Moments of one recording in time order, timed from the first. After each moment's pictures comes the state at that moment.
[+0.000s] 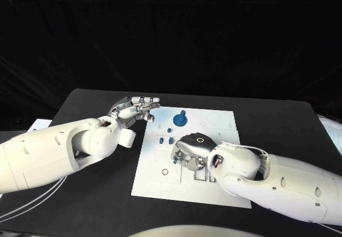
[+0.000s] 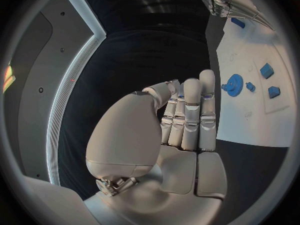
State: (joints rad) left arm 1.15 -0.92 -0.02 1.60 0.05 -0.26 0.34; left_hand 1.41 -0.13 0.53 -0.03 0.16 1.01 0.20 0.11 0.07 1.11 0.12 0.20 0.07 1.20 0.02 1.03 0.51 0.17 1.15 0.12 0.65 0.94; right arm 0.98 -0.70 0.02 1.74 -1.84 -0.17 -0.25; right_hand 1.49 -0.09 0.46 0.10 0.05 1.17 0.12 0.06 0.17 1.25 0.05 0.07 0.07 1.47 -0.03 1.28 1.16 0.05 1.42 0.08 1.44 1.31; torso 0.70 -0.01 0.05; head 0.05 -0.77
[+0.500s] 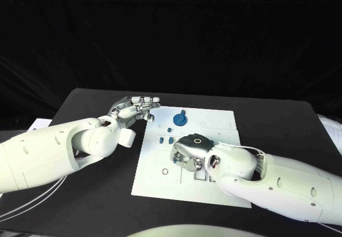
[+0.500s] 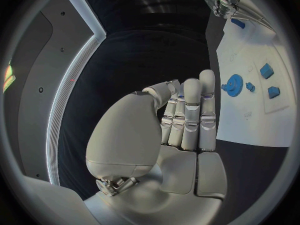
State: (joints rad) left arm 1.15 -0.92 -0.02 1.60 0.05 -0.26 0.34; left_hand 1.41 -0.13 0.53 -0.03 0.16 1.01 0.20 0.11 0.07 1.11 0.12 0.20 0.07 1.20 0.02 1.03 0.51 0.17 1.15 0.12 0.65 0.94; right arm 0.98 -0.68 0.01 1.73 -1.86 -0.14 -0.26; right_hand 1.47 -0.10 0.46 0.10 0.05 1.16 0.12 0.07 0.17 1.24 0.06 0.07 0.07 1.47 -0.03 1.28 1.16 0.05 1.42 0.08 1.44 1.31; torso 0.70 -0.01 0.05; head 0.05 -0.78
